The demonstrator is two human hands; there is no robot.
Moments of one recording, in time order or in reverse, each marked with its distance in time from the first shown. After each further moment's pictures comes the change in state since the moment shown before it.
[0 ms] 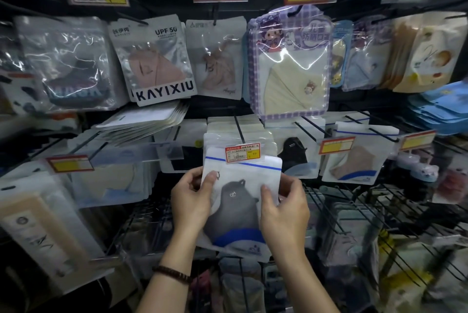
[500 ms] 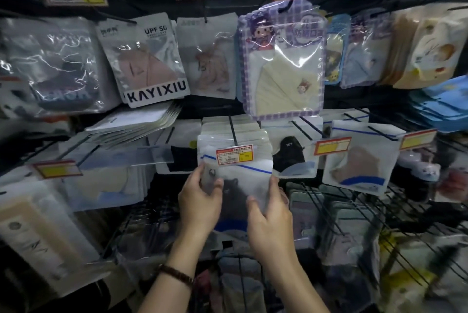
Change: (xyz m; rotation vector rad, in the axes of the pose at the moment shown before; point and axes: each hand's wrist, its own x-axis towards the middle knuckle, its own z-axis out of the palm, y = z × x) left_hand -0.005 0.000 0.023 0.368 -0.051 0.098; right_hand -0.005 -0.008 -0.005 -0.128 -0.278 0.060
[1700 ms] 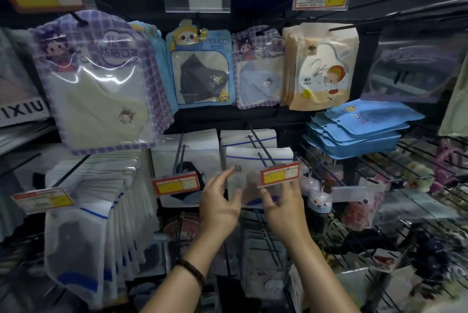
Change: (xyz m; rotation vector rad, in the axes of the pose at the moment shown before) left_hand -0.045 0.143 0.308 -0.107 -0.241 0.118; right_hand 0.218 0.147 -0.267 -0.211 0.102 -0.169
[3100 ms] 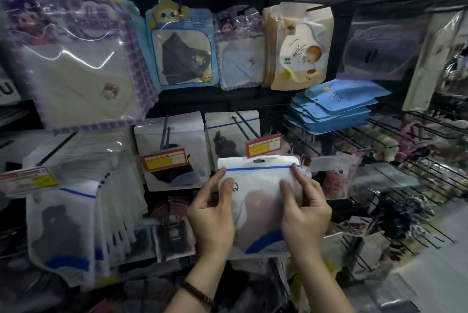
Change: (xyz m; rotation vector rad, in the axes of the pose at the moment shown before) left_hand -0.085 0.013 0.013 -0.624 0.309 -0.069; right_hand -0.081 0.007 -0.037 0.462 0.457 -0.016
